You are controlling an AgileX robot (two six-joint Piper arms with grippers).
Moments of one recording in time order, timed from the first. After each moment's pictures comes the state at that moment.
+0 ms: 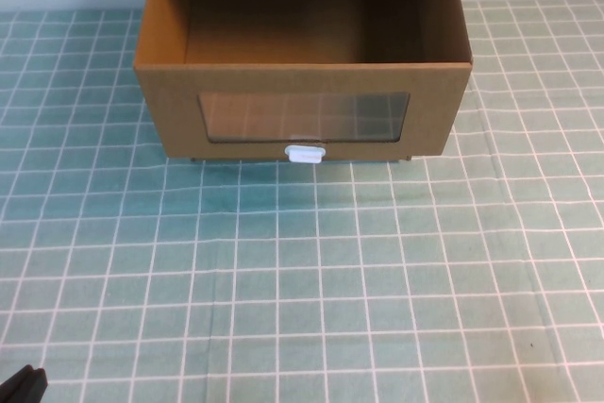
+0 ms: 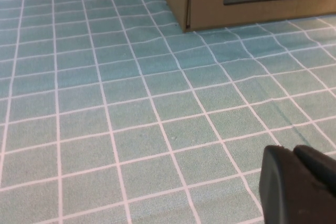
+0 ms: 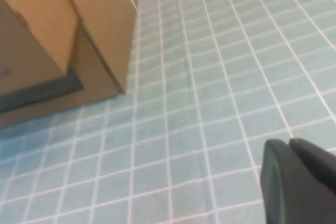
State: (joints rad) right arm 0.15 0.08 -0.24 -0.05 0.53 0.47; left arm -0.24 -0.01 0.03 -0.15 0.37 0.16
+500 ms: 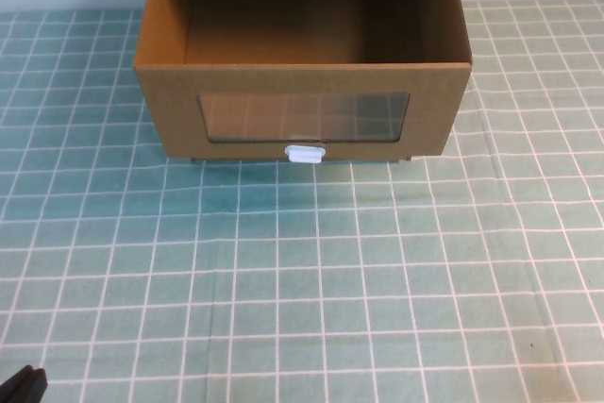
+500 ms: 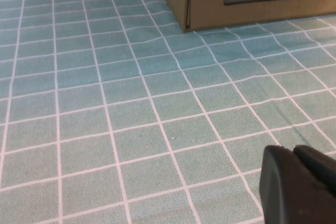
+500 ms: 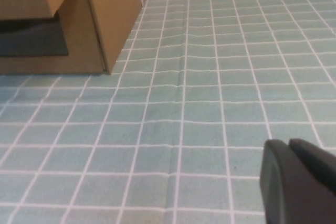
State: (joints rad) right arm 0.15 -0.01 0.02 -0.01 0.27 0.16; left arm -0.24 -0.01 0.03 -0.15 0.37 0.16
